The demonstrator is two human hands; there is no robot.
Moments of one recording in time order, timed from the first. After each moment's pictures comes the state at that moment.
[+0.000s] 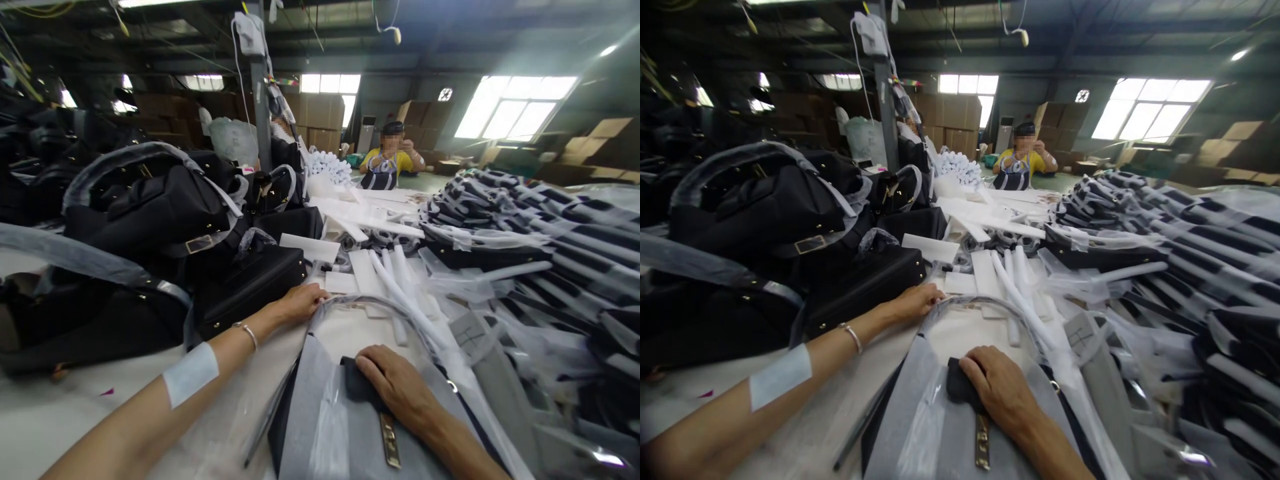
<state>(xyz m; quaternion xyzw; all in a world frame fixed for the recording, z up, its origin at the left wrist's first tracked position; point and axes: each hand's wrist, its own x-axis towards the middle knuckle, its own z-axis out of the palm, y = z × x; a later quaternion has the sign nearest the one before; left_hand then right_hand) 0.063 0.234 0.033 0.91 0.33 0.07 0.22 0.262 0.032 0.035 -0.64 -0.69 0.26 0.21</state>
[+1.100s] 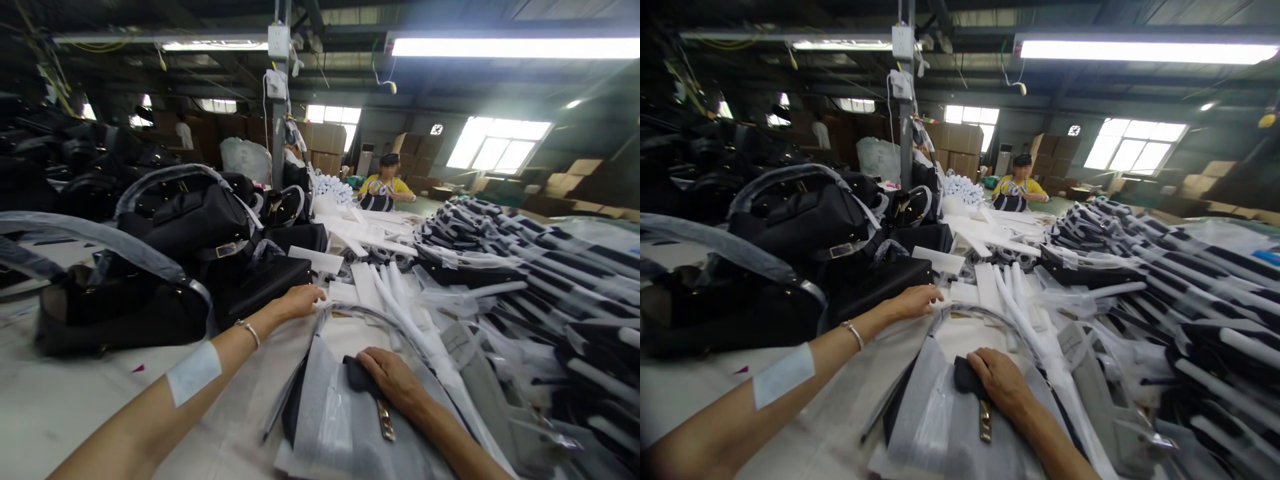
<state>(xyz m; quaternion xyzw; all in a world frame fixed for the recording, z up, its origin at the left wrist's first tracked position) 0.042 0.227 0.068 0.90 0.36 0.12 0.21 0.257 0.037 0.034 -0.65 -0.70 0.22 0.18</state>
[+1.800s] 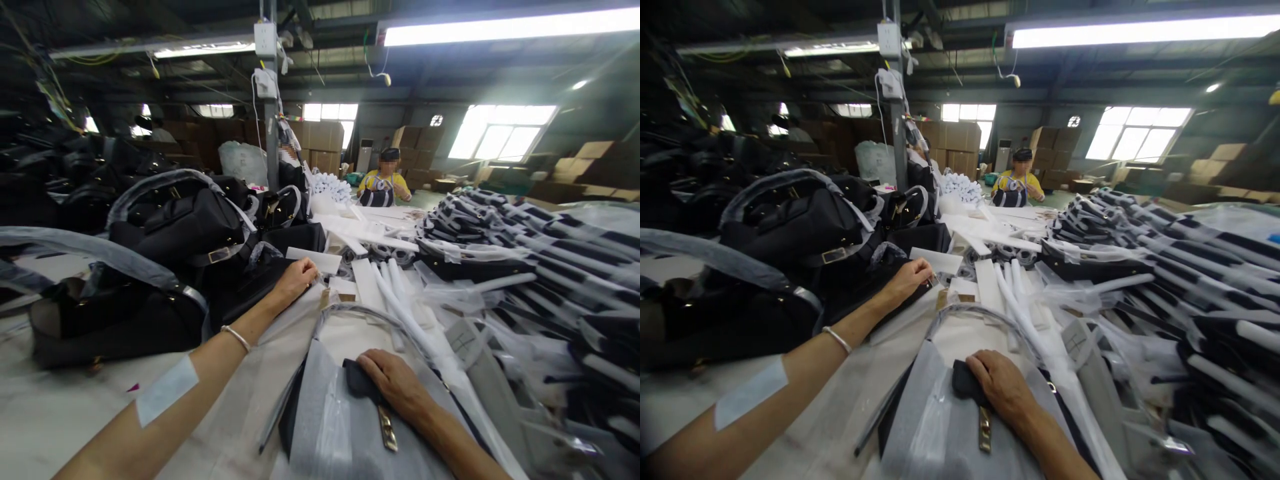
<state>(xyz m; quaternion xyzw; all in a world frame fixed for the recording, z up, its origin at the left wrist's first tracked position) 0.048 0.231 0.106 0.79 0.41 0.32 0.32 0.258 0.034 0.032 -0.64 -0.70 0.24 0.22</state>
